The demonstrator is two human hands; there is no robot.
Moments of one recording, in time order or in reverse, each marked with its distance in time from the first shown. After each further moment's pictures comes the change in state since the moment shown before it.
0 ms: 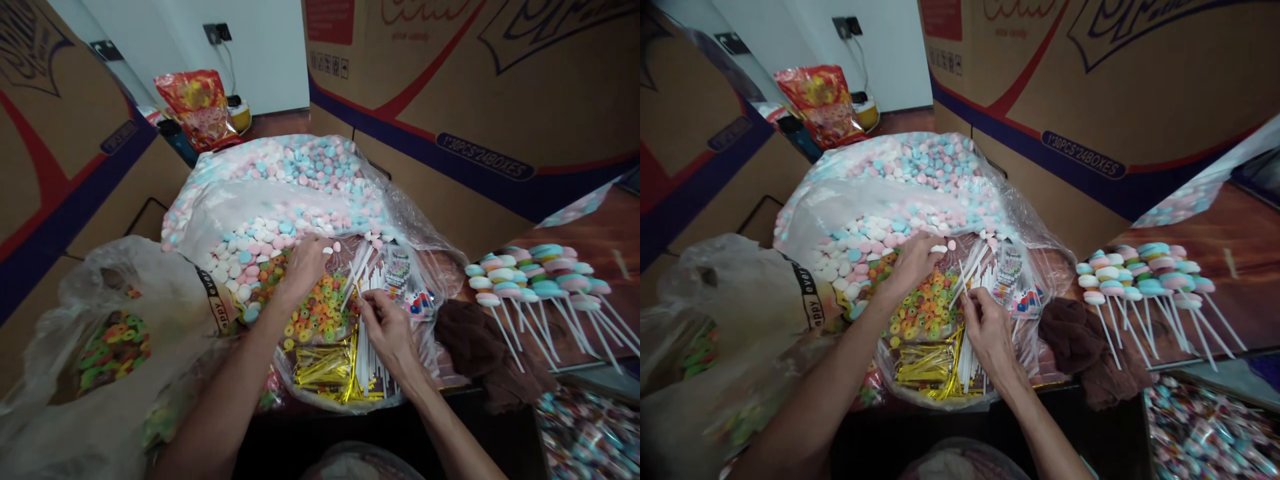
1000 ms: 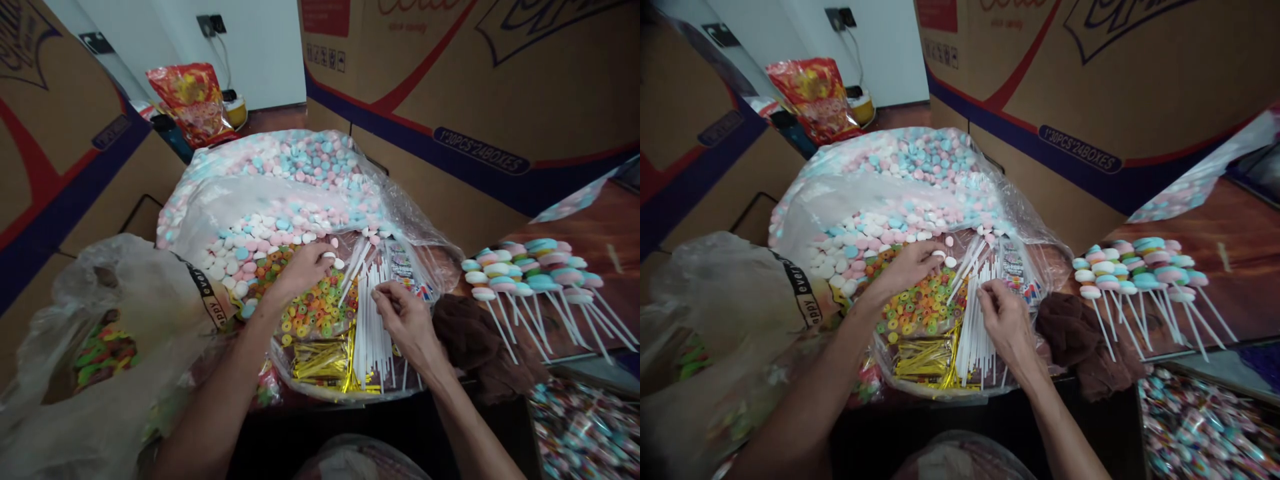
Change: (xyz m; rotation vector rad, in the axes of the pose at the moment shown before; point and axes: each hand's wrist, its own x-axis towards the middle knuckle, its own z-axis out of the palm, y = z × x) left_hand -0.015 0.005 -0.010 -0.562 -0.215 -0.020; right_hand 0.007 0.013 -0.031 -0.006 -0.007 0.014
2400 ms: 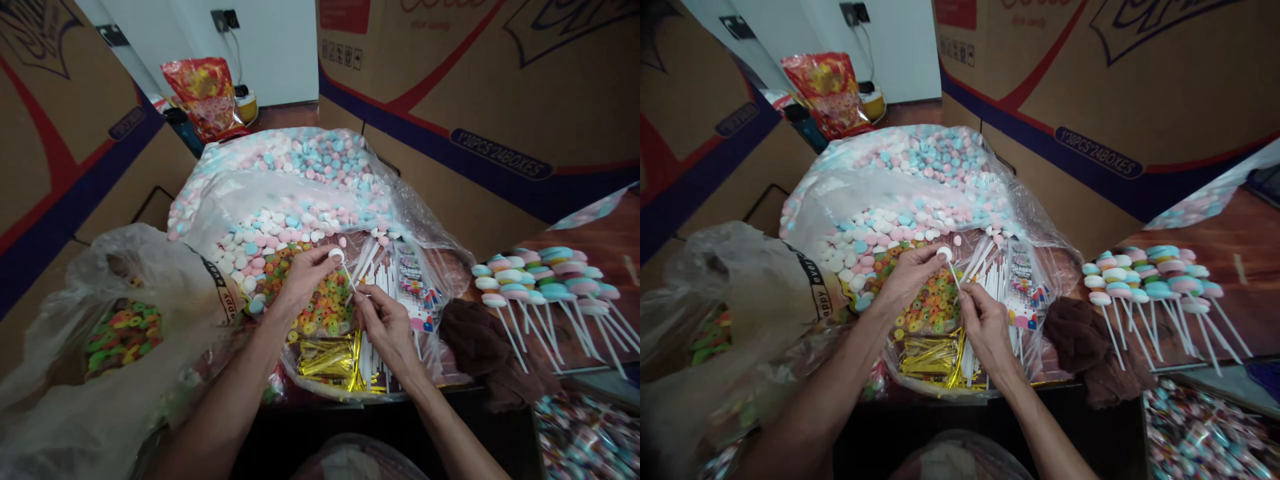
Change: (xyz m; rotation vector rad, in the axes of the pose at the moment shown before) left_hand -0.023 -0.006 0.021 -0.730 0.264 -0.101; right_hand -0.010 -0.029 0.036 0.334 -0.103 0.072
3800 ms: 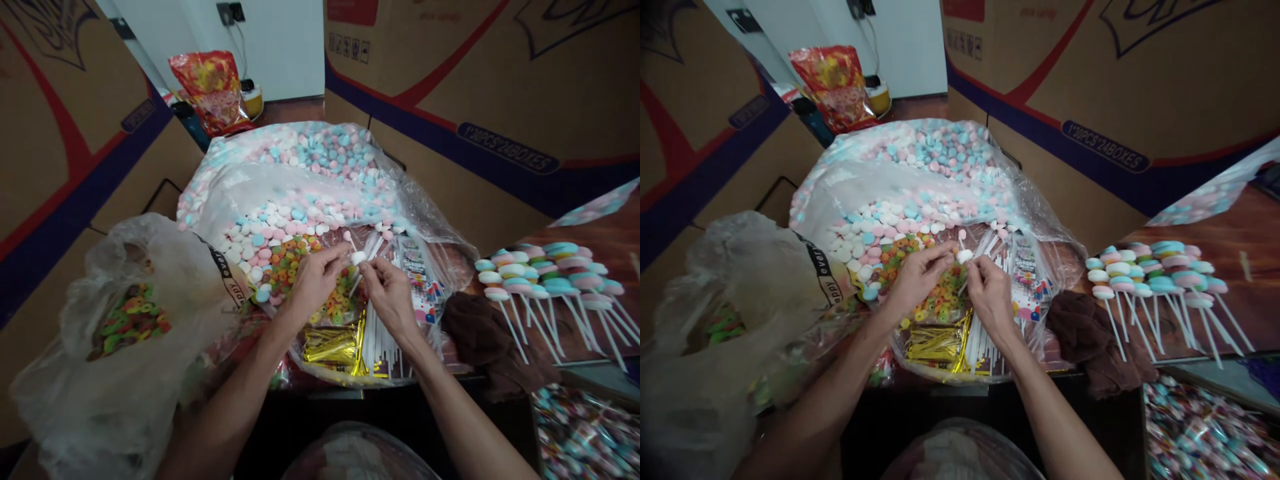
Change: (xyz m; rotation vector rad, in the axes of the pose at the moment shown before) left_hand -0.027 0.008 0.005 0.570 -0.028 0.264; right_hand 0.035 -0.005 -0.002 -0.157 0.115 -0.105
